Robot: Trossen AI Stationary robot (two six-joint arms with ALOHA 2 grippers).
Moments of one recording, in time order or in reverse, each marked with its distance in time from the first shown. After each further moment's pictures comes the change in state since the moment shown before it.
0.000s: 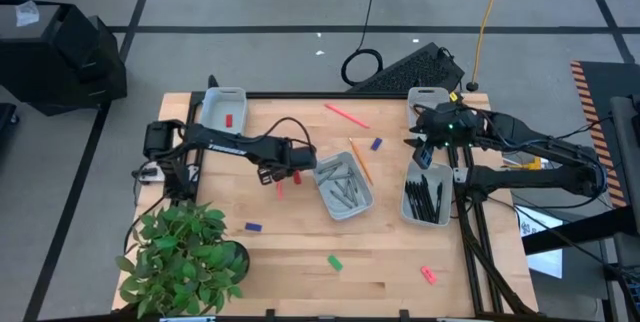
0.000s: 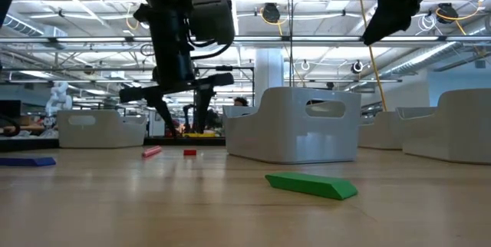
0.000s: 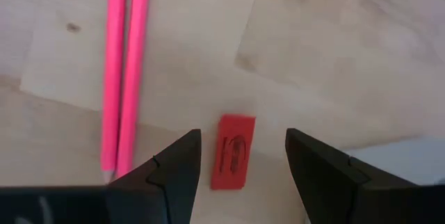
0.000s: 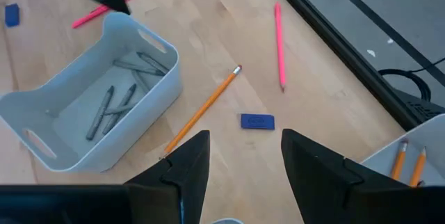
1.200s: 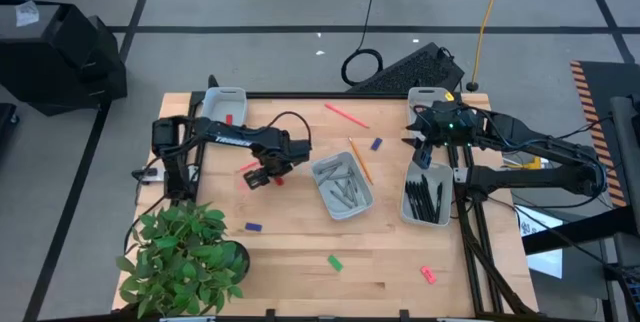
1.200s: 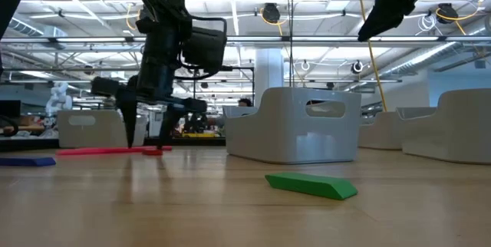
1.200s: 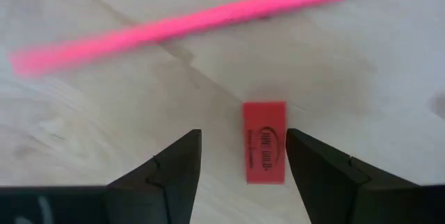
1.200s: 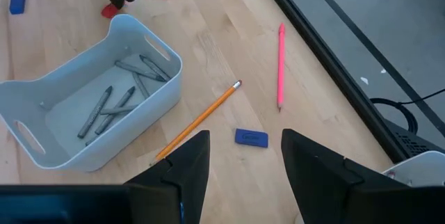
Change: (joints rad) left arm 0.095 0.054 0.007 -0.271 0.273 -0.148; right arm 0.006 0.005 0.000 0.049 -0.001 -0.121
